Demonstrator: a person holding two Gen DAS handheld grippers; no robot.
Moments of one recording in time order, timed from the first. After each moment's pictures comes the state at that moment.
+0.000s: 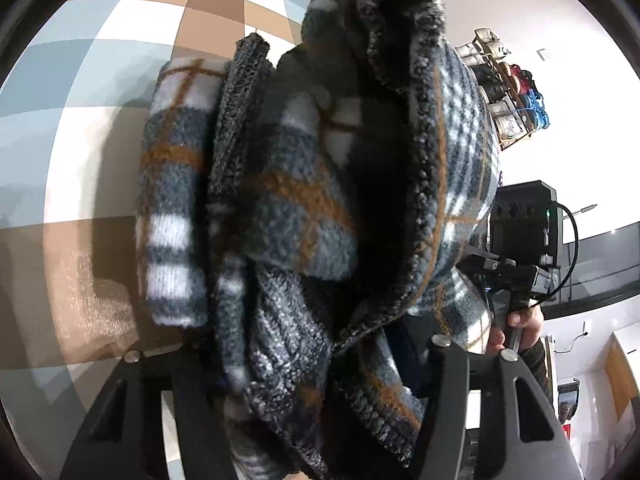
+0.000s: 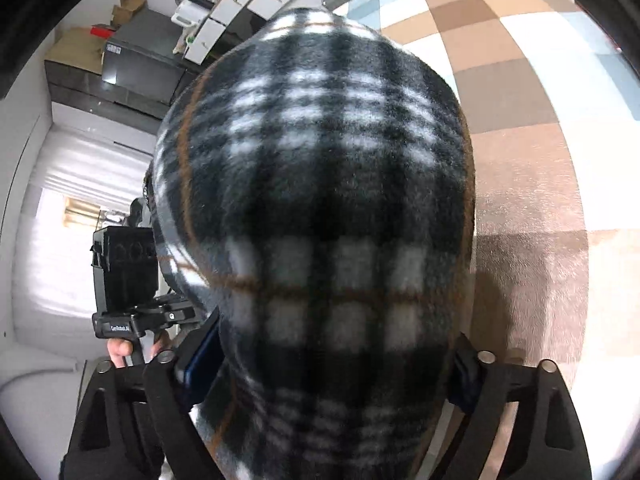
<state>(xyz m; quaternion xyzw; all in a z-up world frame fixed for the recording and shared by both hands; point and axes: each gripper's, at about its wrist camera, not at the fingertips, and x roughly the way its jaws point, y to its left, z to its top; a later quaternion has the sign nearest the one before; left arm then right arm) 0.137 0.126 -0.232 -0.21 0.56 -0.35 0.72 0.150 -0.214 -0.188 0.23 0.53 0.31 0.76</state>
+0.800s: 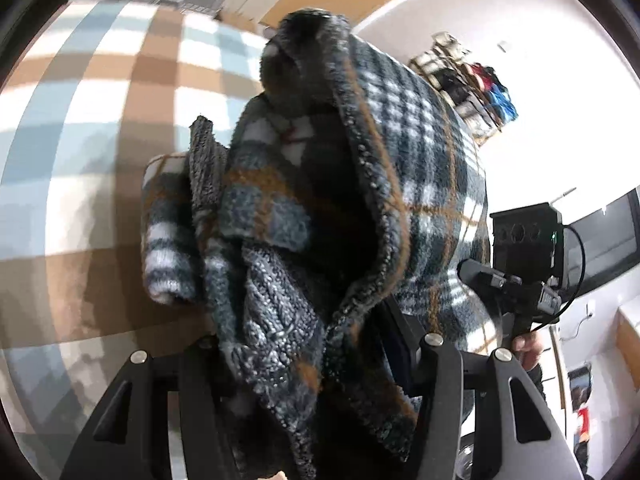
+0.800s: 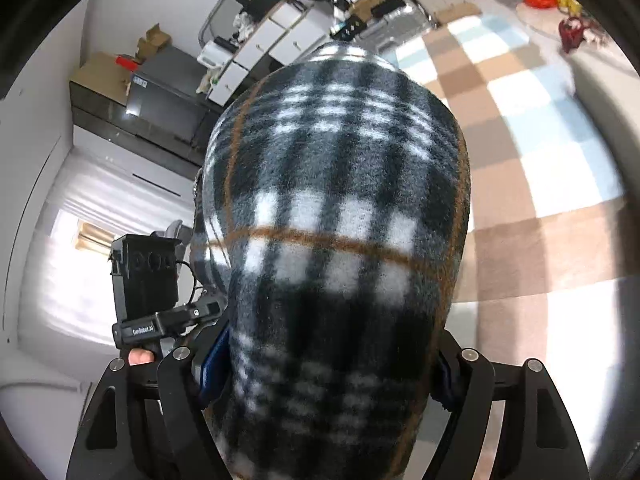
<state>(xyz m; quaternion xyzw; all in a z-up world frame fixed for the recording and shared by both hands) 0.100 0.105 -0.169 -0.21 0.48 -0.42 0.74 0.033 -0.237 -0.123 0.26 0.45 0.30 0.80</state>
